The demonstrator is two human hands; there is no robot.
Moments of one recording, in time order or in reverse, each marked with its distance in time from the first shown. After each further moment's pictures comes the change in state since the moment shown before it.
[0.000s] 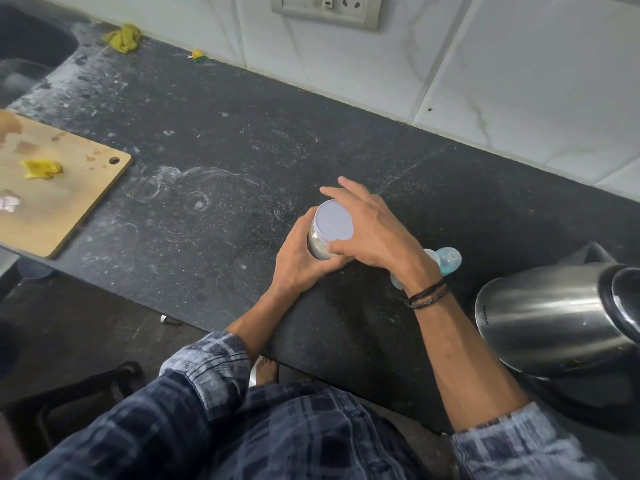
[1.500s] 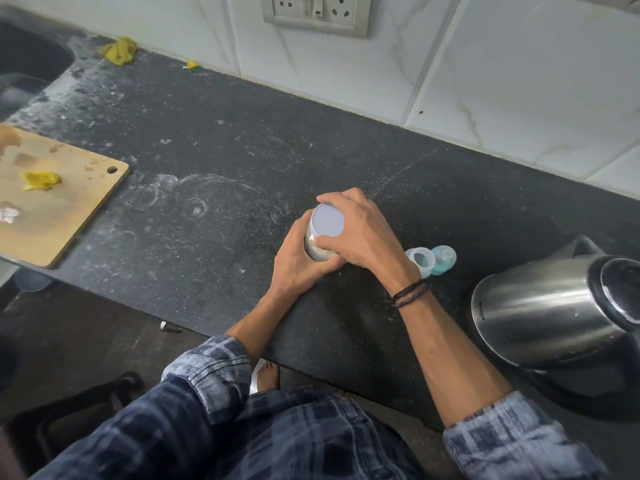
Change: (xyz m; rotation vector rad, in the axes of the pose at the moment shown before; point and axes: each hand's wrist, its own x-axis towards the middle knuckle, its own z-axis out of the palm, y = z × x) left_hand 0.001 -0.004 0.002 0.002 0.014 0.009; right_hand 0.004 -0.003 0.018 0.041 0.160 0.058
